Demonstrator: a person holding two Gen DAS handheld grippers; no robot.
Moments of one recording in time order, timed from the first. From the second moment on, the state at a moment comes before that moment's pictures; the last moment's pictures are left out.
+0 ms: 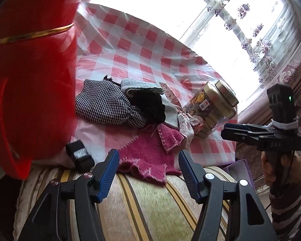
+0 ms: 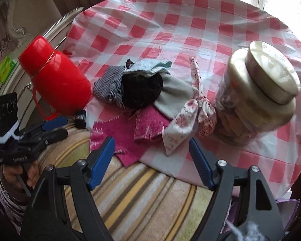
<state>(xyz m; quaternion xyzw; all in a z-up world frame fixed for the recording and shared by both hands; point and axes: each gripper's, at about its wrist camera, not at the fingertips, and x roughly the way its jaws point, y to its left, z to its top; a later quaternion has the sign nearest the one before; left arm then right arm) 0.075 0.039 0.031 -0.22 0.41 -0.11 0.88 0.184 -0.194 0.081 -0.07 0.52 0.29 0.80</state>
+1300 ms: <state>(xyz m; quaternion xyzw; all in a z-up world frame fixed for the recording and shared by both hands) 0.168 0.029 0.012 -0.13 0.40 -0.01 0.91 0.322 -0.115 0.074 0.01 0.50 0.32 0.80</state>
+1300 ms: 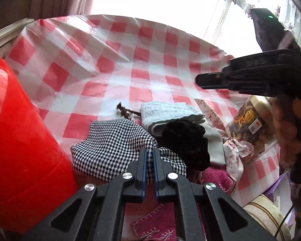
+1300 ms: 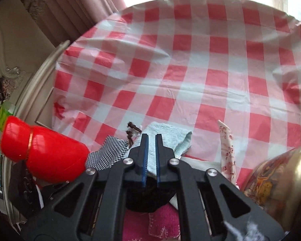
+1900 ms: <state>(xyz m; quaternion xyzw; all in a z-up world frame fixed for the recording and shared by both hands) 0.117 0.029 0.027 -0.18 0.38 -0.03 0.91 0.355 -0.098 -0.001 0.01 0.59 0.29 0.76</state>
